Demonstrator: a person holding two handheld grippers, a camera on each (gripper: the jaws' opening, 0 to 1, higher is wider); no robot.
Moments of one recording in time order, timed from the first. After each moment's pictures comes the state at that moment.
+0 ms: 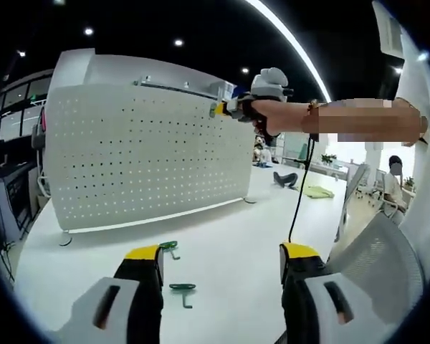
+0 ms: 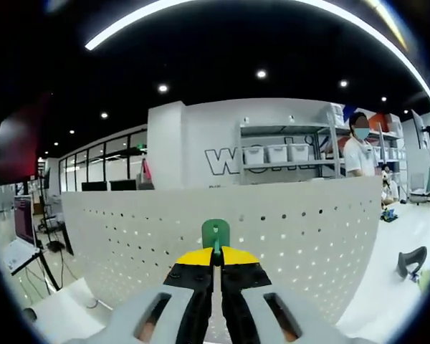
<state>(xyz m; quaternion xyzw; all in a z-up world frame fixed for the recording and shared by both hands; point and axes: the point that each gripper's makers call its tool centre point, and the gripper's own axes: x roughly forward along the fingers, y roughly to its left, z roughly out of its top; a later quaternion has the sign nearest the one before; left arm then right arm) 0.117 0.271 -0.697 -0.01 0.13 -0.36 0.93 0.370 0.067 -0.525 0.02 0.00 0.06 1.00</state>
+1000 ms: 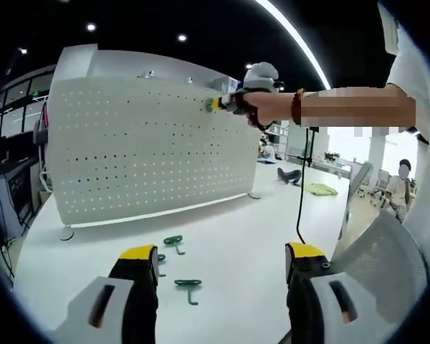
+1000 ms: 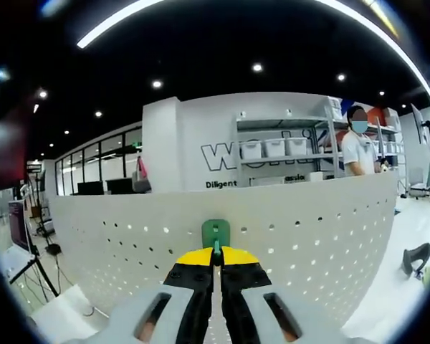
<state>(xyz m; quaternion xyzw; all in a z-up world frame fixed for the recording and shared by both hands) 0.126 0.278 -0.707 -0.01 0.14 -0.35 0.93 0.406 0.070 -0.528 0.04 0.01 0.05 1.00</state>
